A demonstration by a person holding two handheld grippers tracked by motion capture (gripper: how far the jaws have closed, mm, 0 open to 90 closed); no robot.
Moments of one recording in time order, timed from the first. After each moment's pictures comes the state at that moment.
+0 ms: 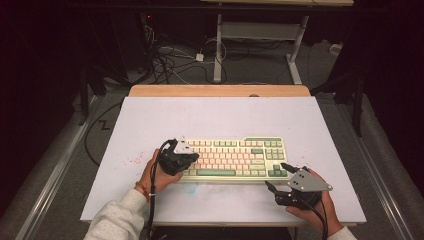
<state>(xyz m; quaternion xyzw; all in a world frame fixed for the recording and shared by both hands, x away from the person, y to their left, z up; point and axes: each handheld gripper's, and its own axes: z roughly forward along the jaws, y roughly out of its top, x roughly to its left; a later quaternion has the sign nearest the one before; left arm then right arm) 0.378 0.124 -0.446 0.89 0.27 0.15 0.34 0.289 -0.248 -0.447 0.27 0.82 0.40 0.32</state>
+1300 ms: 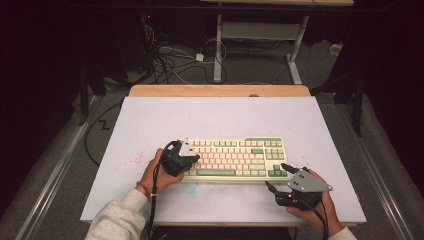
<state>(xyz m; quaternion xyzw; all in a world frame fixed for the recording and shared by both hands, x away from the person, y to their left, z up) 0.374 0.117 -0.446 0.90 0.26 0.17 0.32 0.288 -0.249 -0.447 0.27 0.82 0.40 0.32</state>
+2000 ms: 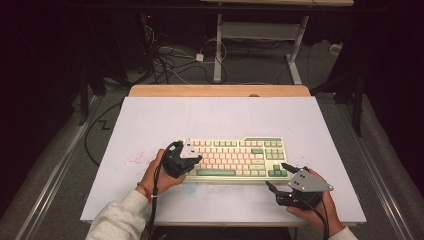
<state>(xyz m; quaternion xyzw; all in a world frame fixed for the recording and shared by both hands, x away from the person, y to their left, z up) 0.367 0.112 -0.438 0.90 0.24 0.17 0.32 0.288 -0.249 -0.445 0.27 0.82 0.40 0.32</state>
